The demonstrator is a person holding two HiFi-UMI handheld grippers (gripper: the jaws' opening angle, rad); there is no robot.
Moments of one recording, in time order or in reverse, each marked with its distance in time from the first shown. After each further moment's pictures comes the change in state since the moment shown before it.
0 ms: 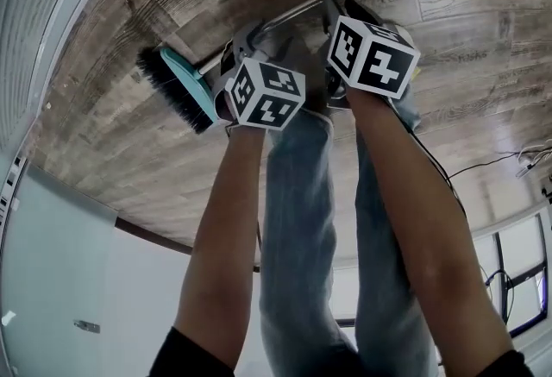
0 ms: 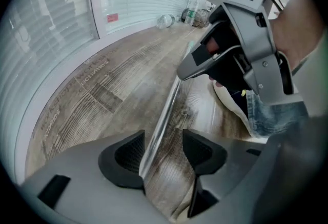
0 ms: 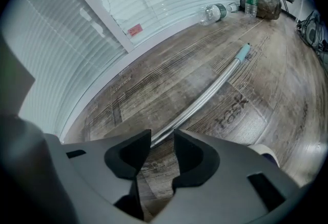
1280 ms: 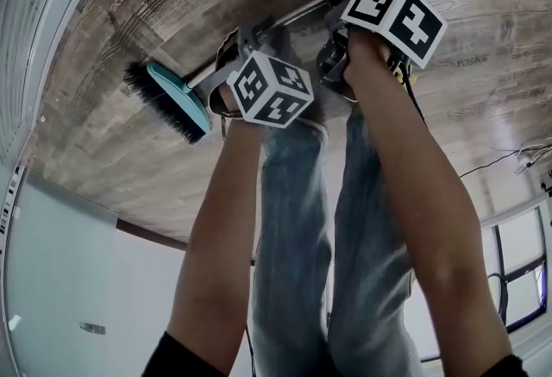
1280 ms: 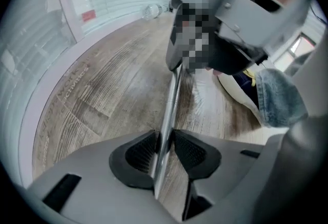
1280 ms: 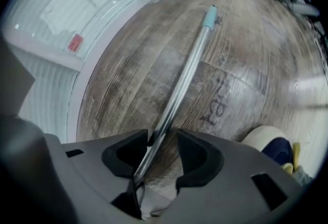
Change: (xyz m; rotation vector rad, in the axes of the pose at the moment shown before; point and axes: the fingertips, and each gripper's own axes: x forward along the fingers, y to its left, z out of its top) left arm 0.041 0.004 0.020 0.163 0.063 0.023; right arm 0.035 -0.045 0.014 0.422 0.144 -0.087
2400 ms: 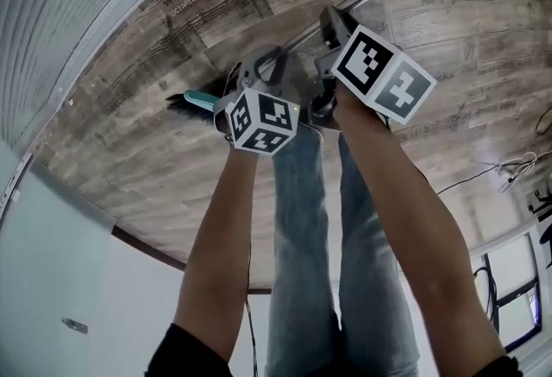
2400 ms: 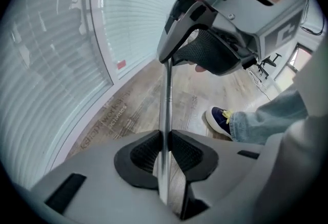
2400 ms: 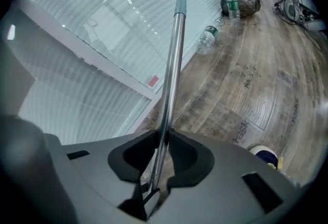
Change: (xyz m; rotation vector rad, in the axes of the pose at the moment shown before) left arm -0.156 0.030 0.048 -0.069 -0.225 0.034; right arm -0.167 0.141 0.036 -0.135 -0.225 0.252
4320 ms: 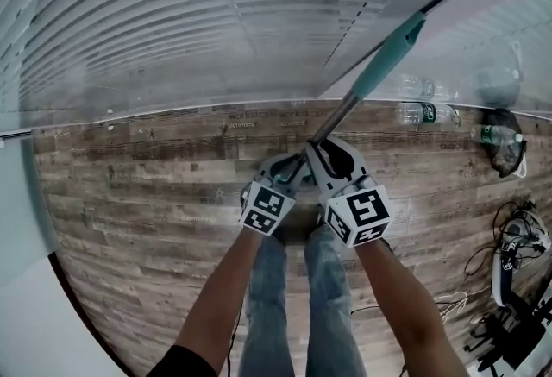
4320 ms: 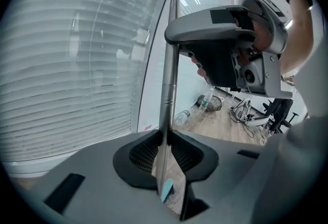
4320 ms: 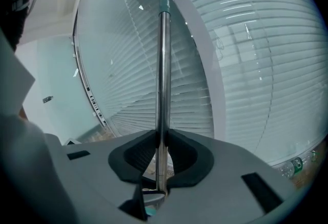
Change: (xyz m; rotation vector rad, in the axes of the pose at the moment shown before) left arm -0.192 0.064 0.157 -0.372 -0.507 0.099; right arm -0.198 0.272 0.069 -1.015 -0.203 0.635
